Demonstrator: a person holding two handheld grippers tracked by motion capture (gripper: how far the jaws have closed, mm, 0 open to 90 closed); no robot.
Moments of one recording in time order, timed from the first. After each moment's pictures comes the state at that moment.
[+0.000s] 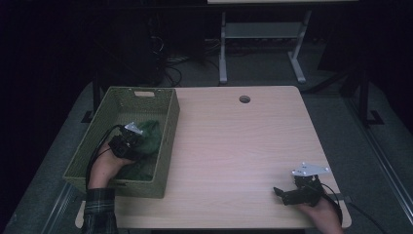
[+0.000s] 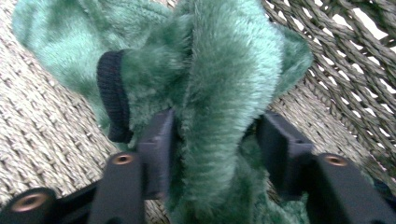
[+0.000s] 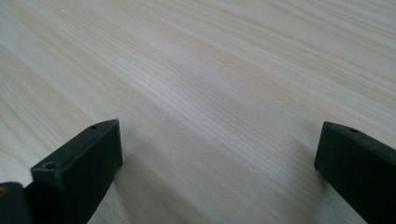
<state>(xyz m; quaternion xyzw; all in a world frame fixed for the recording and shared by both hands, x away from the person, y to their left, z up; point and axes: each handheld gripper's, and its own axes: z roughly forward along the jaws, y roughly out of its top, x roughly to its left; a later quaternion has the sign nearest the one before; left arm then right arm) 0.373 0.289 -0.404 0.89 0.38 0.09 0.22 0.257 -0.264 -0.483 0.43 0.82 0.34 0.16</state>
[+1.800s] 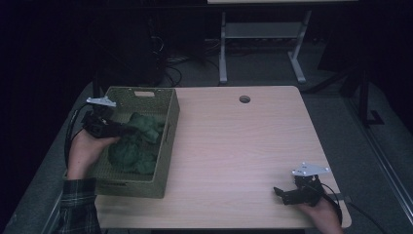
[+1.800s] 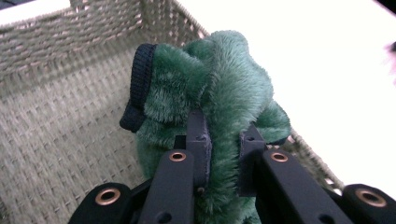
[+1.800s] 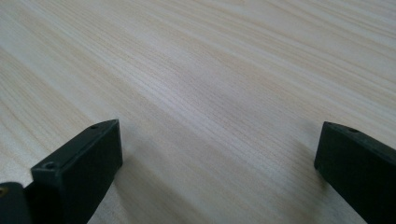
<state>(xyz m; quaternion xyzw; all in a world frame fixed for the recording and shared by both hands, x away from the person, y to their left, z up) 0.366 0.316 -0.303 0.83 0.41 0.09 0.37 0.257 -0.264 -0.483 0.43 0.82 0.34 0.16</state>
